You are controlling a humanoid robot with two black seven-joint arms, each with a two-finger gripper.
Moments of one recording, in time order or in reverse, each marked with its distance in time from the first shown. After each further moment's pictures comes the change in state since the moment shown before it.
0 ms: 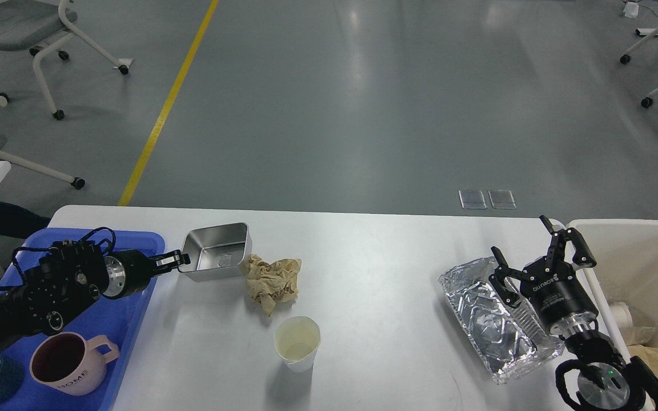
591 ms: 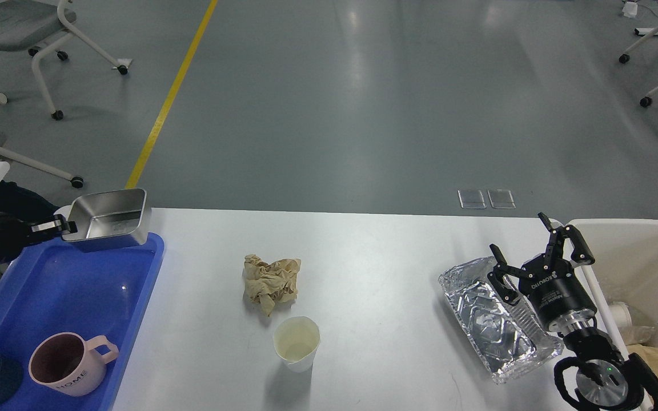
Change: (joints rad) left arm -0.074 0.475 0.043 -0.169 0.017 -0.110 -0.037; right arm 0.010 -0.002 -0.006 0.000 0.000 -0.003 0.000
